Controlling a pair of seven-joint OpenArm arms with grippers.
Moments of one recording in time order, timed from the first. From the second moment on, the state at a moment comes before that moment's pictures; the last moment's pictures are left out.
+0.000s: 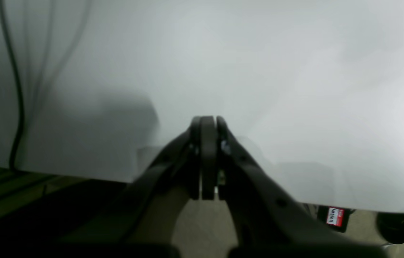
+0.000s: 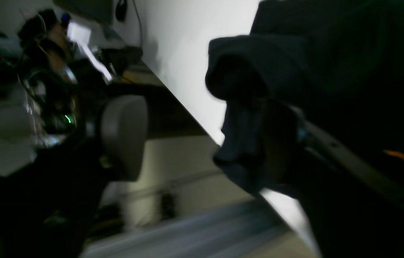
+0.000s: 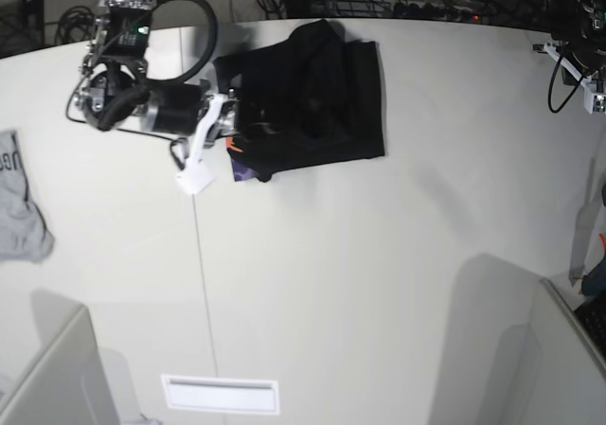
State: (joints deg) left arm 27.1 -15.4 -52.8 102.9 -19.9 -39.1 60.0; right arm -10.0 4.8 8.6 111.6 67.0 10.5 -87.3
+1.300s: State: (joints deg) left arm 26.4 -13.7 -39.1 103.6 -23.3 -39.1 60.2; right arm 11.2 -0.3 -15.7 95.4 47.5 3.1 -81.6
